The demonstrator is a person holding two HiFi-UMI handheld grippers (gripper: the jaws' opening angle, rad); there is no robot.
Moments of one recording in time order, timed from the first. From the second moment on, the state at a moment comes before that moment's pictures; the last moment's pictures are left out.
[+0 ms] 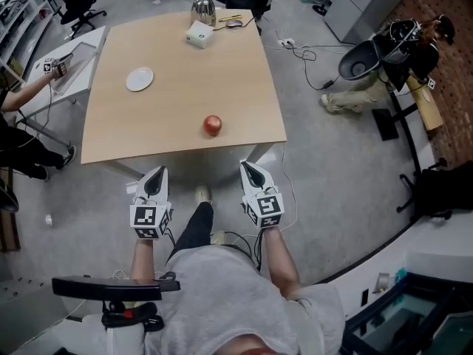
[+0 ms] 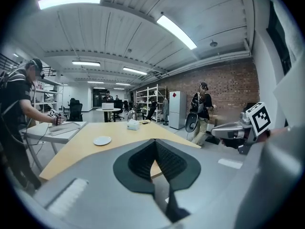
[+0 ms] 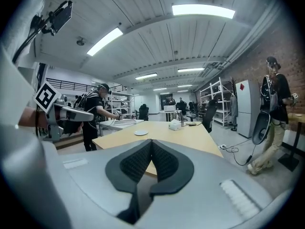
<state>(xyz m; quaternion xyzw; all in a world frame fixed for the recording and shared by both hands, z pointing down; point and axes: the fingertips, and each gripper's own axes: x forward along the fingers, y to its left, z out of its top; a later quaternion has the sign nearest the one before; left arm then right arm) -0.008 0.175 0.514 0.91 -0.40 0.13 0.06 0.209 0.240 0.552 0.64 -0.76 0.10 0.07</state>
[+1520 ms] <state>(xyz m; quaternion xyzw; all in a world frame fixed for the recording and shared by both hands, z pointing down) -0.018 0.035 0.602 0.87 -0.43 0.20 0.13 0.204 0.043 0.711 0.58 -0.77 0.21 0.15</state>
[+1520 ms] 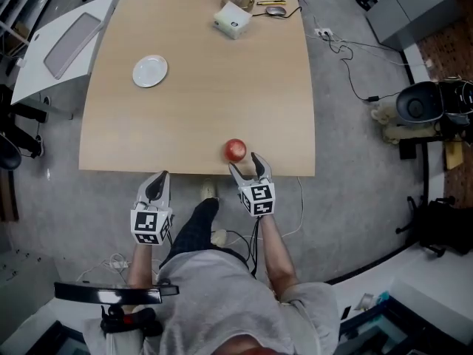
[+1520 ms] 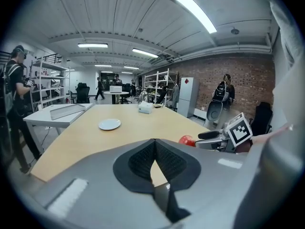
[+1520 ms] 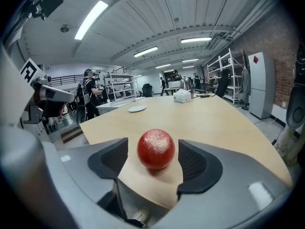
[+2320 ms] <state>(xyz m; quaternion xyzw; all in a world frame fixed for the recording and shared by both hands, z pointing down) -0.021 -0.003 0.622 0.86 -0.43 0.20 0.15 0.196 0.010 0.752 0.56 -0.78 0.24 0.17</state>
